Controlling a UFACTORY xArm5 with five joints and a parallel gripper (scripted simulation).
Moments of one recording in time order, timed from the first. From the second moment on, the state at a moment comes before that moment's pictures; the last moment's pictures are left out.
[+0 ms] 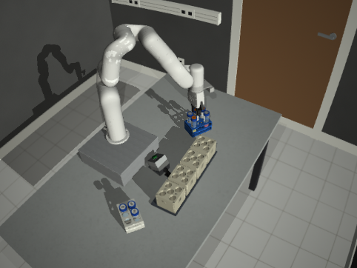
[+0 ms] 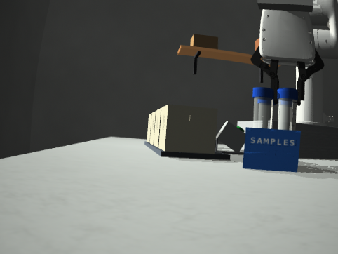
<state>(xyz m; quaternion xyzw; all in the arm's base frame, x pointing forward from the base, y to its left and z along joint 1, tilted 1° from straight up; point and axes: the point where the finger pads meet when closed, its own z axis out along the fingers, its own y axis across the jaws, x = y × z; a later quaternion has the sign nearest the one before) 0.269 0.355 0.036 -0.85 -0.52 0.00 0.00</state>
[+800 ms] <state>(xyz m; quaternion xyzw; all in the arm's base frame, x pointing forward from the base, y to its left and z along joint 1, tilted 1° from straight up) 0.269 0.355 0.049 -0.85 -0.52 0.00 0.00</state>
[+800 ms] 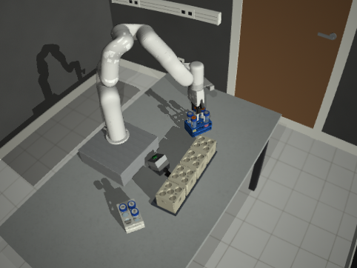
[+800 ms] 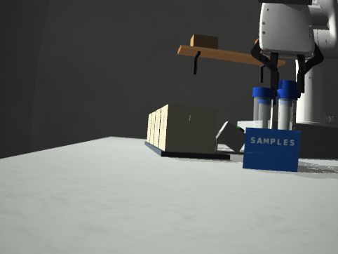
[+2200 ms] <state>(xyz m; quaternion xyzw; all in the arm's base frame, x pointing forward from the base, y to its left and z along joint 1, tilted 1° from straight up) 0.270 0.354 0.117 -0.85 -0.52 0.00 0.00</state>
